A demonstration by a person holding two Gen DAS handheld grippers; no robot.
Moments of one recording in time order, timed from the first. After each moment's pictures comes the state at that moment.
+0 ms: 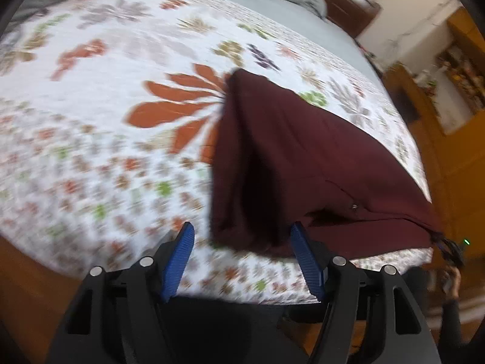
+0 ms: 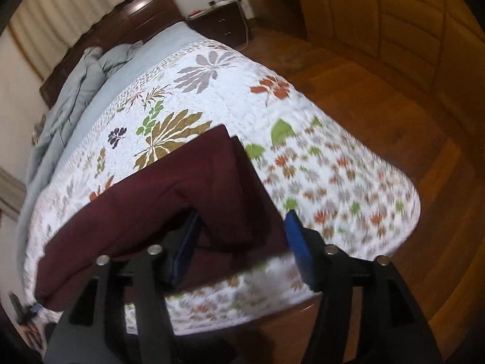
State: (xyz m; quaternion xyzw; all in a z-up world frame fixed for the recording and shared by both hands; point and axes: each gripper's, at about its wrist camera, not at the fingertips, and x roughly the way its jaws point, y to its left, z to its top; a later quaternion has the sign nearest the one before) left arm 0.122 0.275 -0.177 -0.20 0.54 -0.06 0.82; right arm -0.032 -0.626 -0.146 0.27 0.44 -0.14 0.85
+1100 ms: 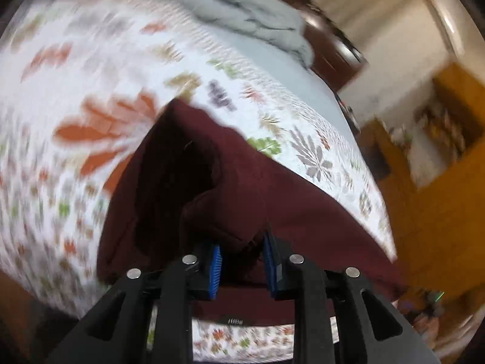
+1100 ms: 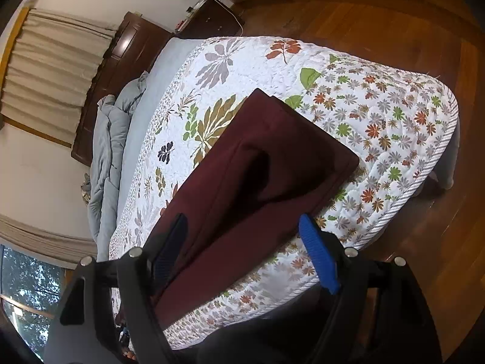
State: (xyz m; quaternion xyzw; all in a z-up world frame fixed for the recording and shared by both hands) left arm 0.152 0.225 -0.178 -0.34 0.43 -0.09 0.83; right arm -0.052 -0.603 -0.143 0.47 0.39 -0.08 0.79
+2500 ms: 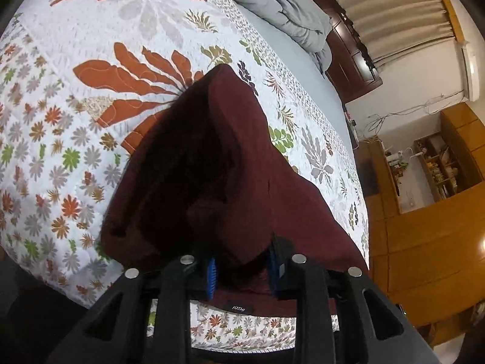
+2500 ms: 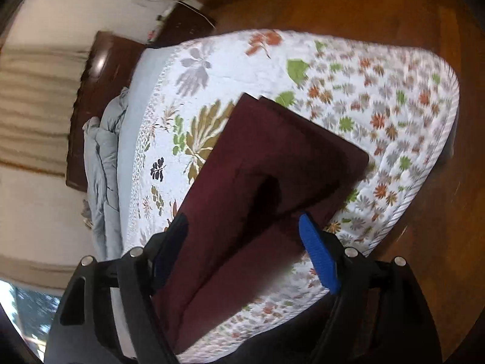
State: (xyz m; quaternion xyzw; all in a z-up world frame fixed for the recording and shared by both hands) left arm 0.157 0.242 -0.204 -0.41 0.45 -0.09 0.79; right arm -0.026 -0.614 -0.156 0.54 0.40 -0.13 0.73
